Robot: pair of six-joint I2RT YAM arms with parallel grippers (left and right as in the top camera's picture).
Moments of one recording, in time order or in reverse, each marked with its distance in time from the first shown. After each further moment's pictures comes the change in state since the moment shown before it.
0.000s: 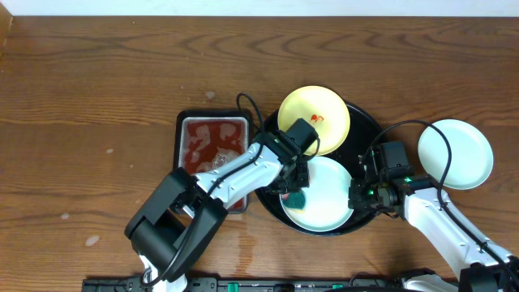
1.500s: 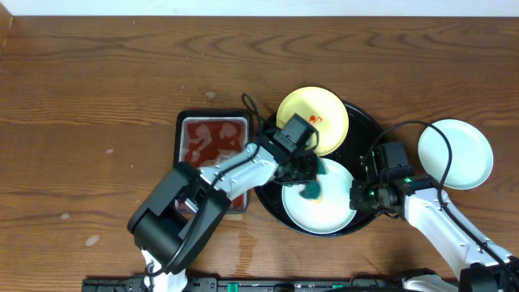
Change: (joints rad) left arm 0.055 0.030 -0.051 0.290 0.161 0.077; right arm -0.002 -0.001 -0.003 -0.008 0.021 0.000
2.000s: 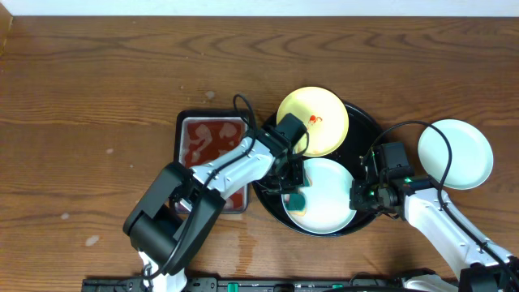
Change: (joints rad) left arm 0.006 -0.016 0.038 -0.296 0.012 0.011; right arm 0.000 0.000 -0.001 0.000 -0.002 0.000
